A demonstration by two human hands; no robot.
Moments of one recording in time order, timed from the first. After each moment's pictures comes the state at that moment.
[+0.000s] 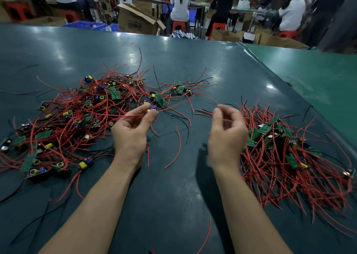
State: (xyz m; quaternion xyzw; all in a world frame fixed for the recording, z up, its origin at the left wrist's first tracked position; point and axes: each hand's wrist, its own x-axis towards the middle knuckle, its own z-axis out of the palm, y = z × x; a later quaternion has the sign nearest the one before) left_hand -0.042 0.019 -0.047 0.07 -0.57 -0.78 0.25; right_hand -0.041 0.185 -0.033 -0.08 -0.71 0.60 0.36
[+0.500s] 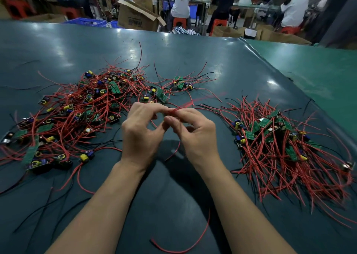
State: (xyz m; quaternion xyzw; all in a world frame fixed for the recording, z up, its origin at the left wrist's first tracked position) left_hand -0.023 0.023 -0.046 -0.17 -0.78 -0.38 0.47; right_hand -0.027 0.153 -0.039 0.19 -0.74 0.61 0.22
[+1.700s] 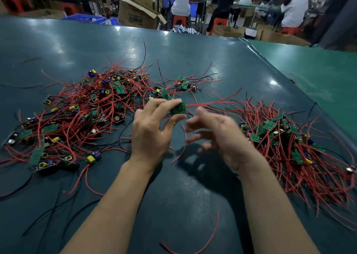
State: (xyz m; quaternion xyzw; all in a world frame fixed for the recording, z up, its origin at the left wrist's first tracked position) left_hand -0.027 0.025 -0.041 -0.16 -0.80 -0.38 0.43; right_hand -0.026 0.194 -0.007 0.05 -0.69 0.71 -0.12
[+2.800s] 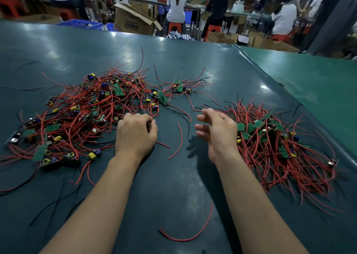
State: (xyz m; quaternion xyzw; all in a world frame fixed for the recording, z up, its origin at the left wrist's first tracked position) left_hand -0.034 -0.002 -0.059 0.01 -0.93 -0.25 0.27; right_hand -0.033 0.180 -0.021 -0.14 -0.58 0.80 0.09
